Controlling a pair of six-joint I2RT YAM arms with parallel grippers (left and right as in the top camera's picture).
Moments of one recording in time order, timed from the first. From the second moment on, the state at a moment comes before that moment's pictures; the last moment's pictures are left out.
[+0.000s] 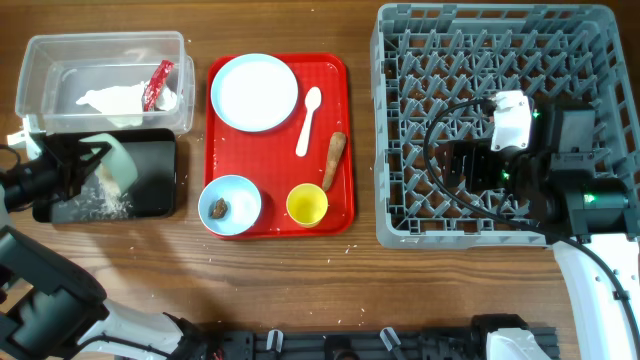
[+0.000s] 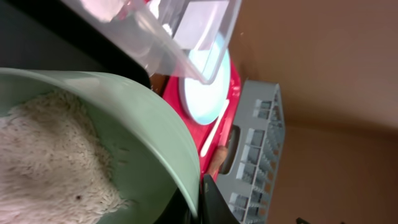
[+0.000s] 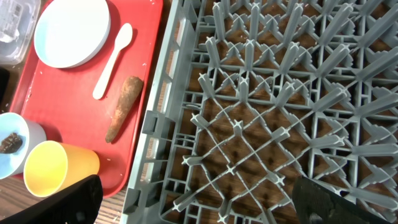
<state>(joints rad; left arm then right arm) 0.81 1.81 1.36 -1.10 1.04 0.09 0.03 1.12 1.13 -0.93 -0.25 0.00</state>
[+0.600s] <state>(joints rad) 0.83 1.81 1.35 -0.96 1.48 0.05 0.03 1.12 1.13 -0.96 -0.25 0.00</state>
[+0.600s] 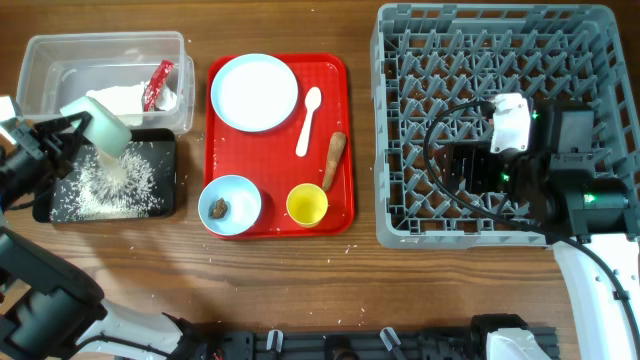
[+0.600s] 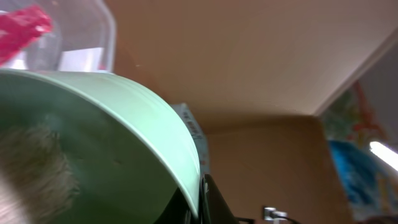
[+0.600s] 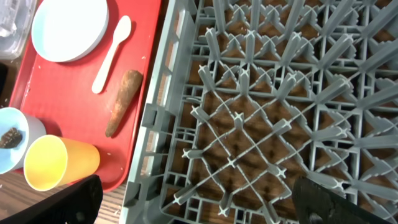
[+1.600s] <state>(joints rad) 0.77 1.73 1.35 -0.91 1.44 -0.24 0.03 1.12 1.13 -0.99 -0.25 0.00</state>
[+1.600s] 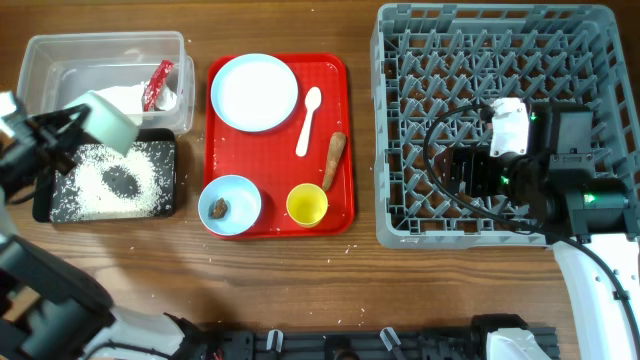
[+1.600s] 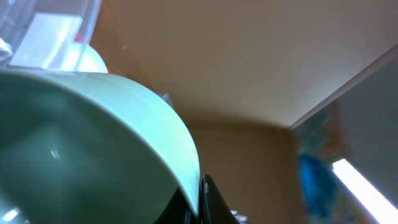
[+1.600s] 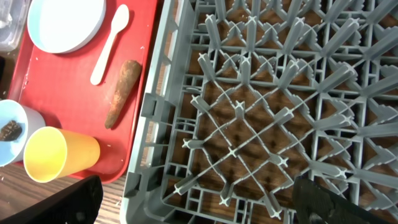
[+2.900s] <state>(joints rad) -0.42 1.77 1.52 -1.17 -0.08 -0.29 0.03 1.12 1.13 -0.97 -0.25 0.01</state>
